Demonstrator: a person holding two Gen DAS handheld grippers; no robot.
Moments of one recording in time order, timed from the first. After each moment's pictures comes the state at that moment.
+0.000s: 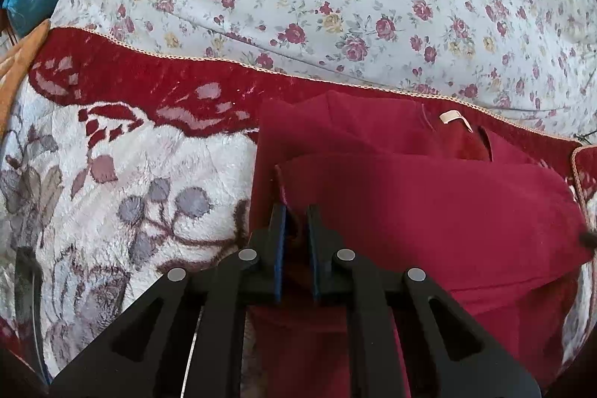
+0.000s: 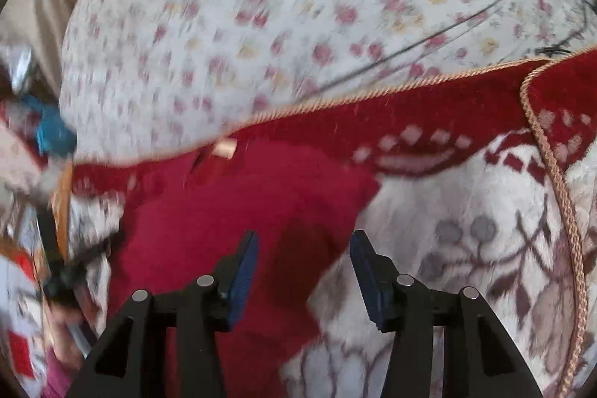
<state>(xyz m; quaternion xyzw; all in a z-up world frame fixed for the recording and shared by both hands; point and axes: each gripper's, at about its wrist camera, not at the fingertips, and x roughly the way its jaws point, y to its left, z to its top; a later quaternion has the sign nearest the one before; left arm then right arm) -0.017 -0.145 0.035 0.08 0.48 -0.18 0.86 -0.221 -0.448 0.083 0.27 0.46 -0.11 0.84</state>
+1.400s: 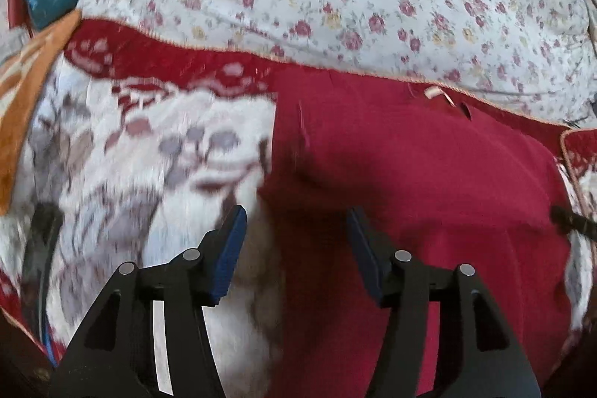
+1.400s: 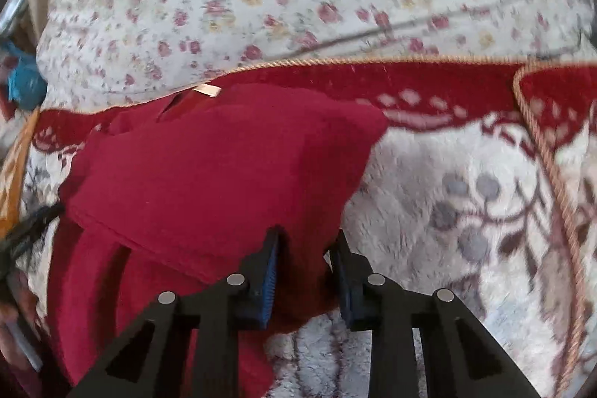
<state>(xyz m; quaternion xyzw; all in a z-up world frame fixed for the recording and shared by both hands) -0.085 -0.109 0.045 0.07 0.47 -0.18 0.86 -0.220 -0.405 0.051 0.21 0.49 -0.16 0.83</state>
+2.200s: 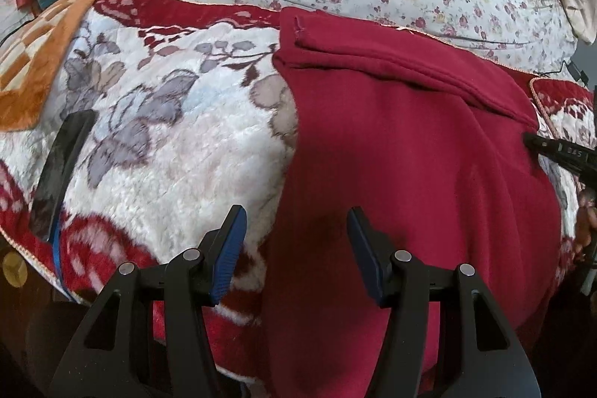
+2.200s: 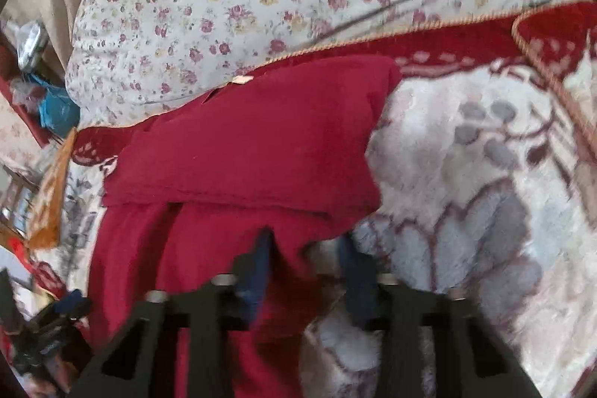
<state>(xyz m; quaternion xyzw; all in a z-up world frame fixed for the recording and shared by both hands) -0.193 -0.054 0.048 0.08 0.49 -0.20 0.84 -0.268 -0.375 0.052 0.27 0.44 -0.13 0.85</state>
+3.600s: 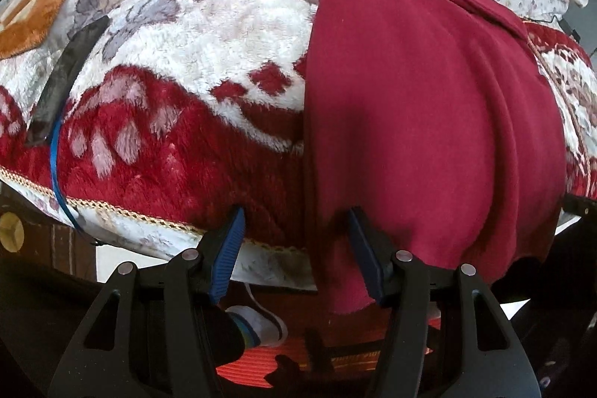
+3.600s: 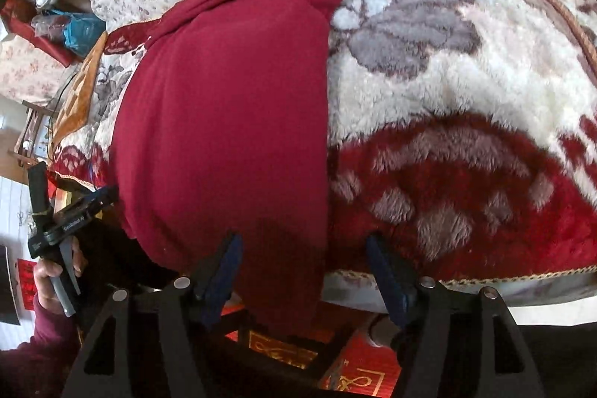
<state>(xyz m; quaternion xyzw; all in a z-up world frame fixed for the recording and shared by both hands) -0.252 -0.003 0.009 0.11 0.56 -0.22 0.79 -0.413 -0.308 0.034 0.30 0.56 -0.03 0.77</state>
